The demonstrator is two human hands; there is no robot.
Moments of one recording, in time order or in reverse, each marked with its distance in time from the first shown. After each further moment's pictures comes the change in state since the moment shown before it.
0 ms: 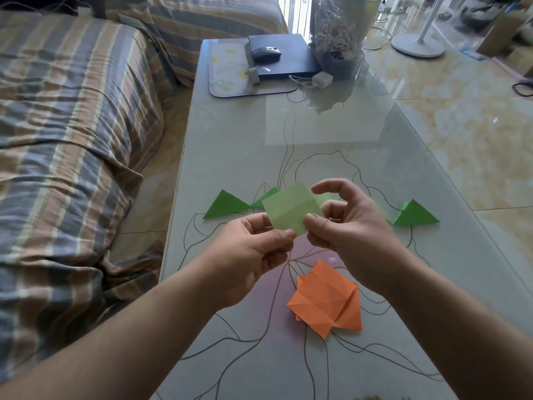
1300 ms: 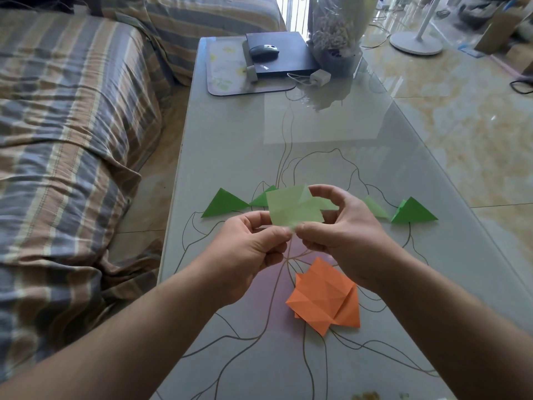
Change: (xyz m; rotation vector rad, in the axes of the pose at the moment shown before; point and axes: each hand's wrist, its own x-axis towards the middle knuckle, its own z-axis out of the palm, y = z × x) left_hand 0.004 -0.004 -0.002 0.086 0.033 0.062; right_hand 0.001 0.001 0.005 0.000 0.006 0.136
